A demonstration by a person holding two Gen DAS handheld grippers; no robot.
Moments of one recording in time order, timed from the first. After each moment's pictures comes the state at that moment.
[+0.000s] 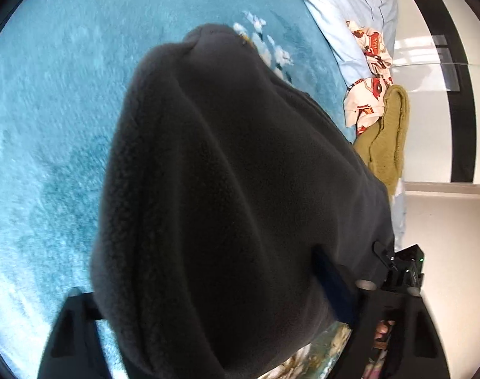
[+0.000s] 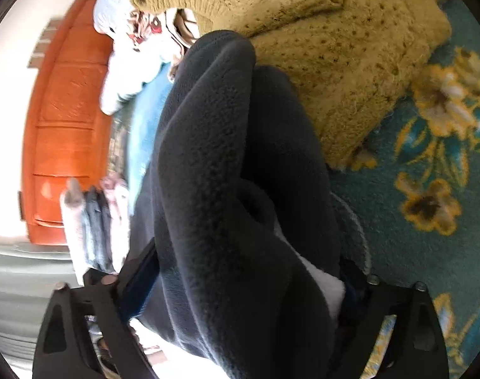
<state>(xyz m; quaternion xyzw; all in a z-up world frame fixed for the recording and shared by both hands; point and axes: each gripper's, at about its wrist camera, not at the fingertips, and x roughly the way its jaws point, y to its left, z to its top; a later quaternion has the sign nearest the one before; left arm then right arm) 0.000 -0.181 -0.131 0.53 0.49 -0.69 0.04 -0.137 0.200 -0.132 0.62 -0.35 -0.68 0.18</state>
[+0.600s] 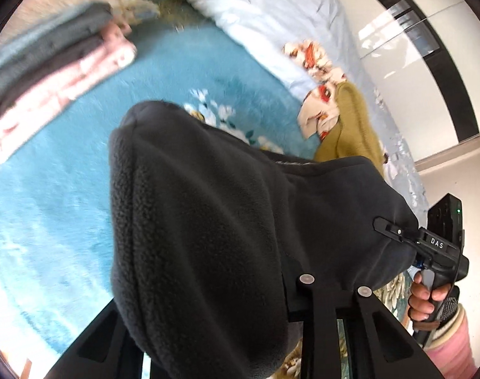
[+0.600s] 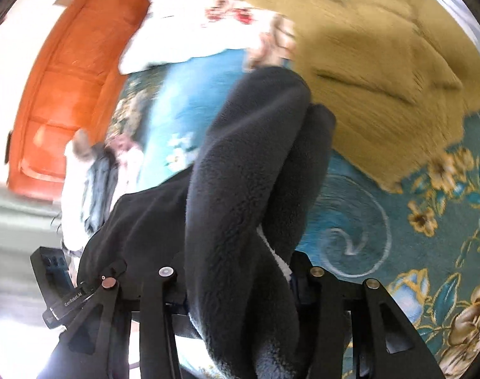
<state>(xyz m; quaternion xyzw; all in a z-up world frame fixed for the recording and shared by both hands) 0.036 -0.159 0.004 0.49 0.36 -0.79 0.07 -0.164 0.120 -0.013 0.62 -0.22 -0.72 0.23</state>
